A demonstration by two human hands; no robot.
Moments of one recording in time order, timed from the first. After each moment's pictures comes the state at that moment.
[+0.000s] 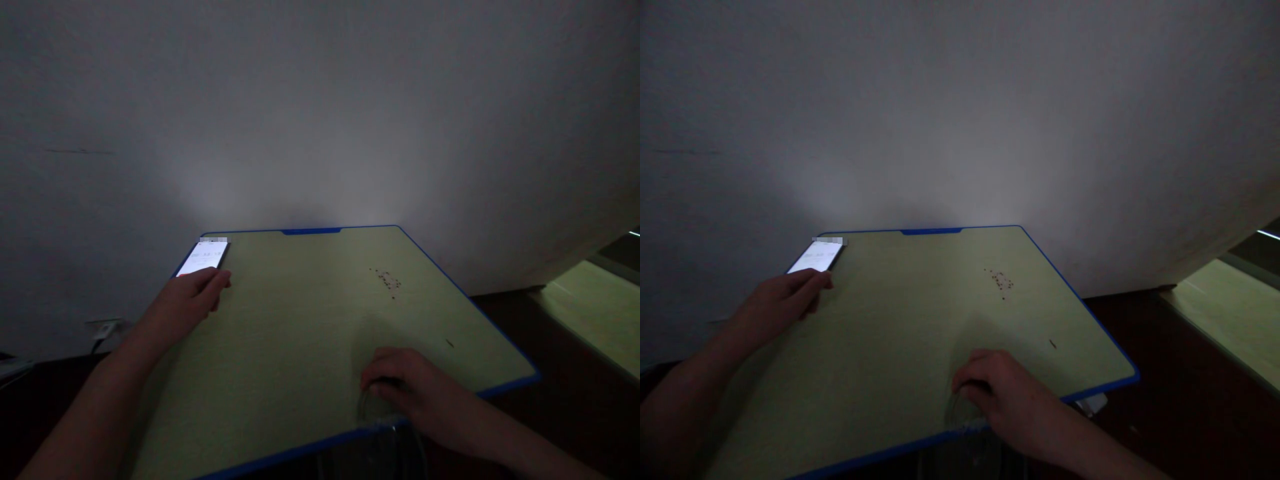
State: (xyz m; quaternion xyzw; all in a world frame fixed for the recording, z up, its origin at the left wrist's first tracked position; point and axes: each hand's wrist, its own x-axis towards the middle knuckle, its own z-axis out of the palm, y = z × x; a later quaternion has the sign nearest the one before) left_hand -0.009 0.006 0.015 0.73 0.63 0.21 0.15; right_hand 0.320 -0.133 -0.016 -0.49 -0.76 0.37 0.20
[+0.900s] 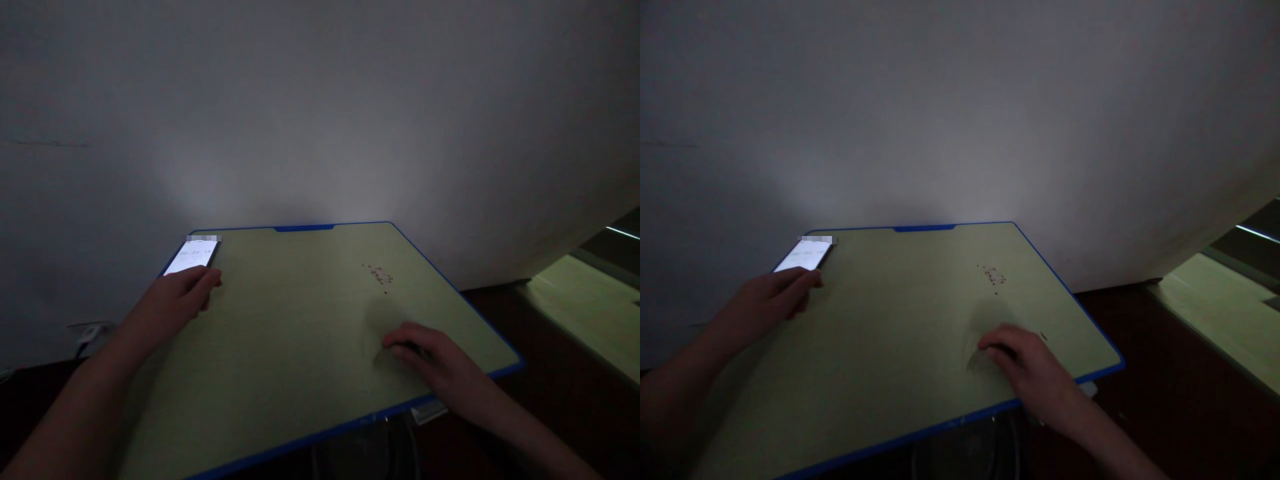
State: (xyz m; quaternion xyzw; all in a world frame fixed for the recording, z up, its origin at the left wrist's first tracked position) left_hand -0.012 0.009 0.011 0.73 0.63 0.20 0.14; right_hand 0.358 -0.131 -0.027 -0.58 -0.70 0.28 0.29
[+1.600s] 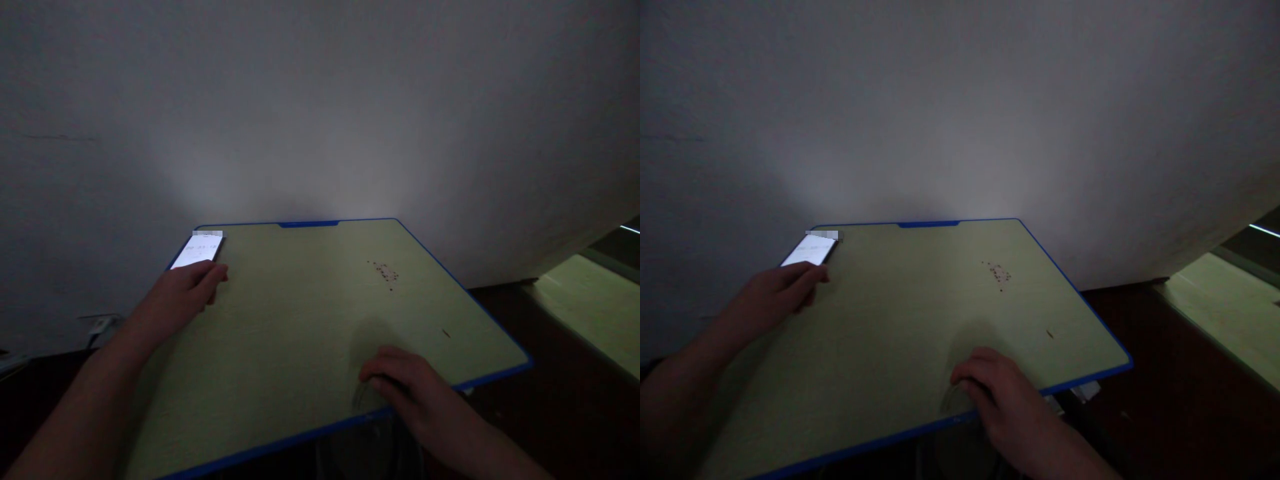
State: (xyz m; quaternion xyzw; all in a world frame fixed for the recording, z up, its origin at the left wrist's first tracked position) left_hand -0.008 0.006 0.016 0.73 0.64 0.19 0.15; right_hand 0.314 -0.155 -0.033 -0.54 -0.73 0.33 0.26
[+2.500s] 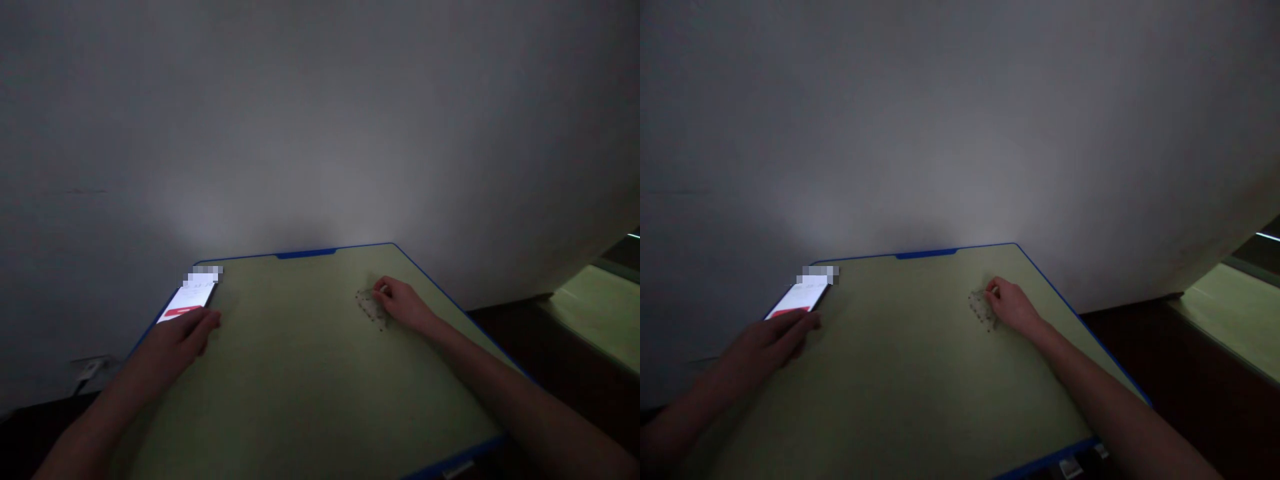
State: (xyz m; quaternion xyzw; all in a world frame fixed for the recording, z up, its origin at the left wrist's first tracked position) left_hand -0.020 0.011 0.005 0.73 0.64 0.16 0.16; right_hand 0.384 0.019 -0.038 -0.66 -0.67 0.14 0.30
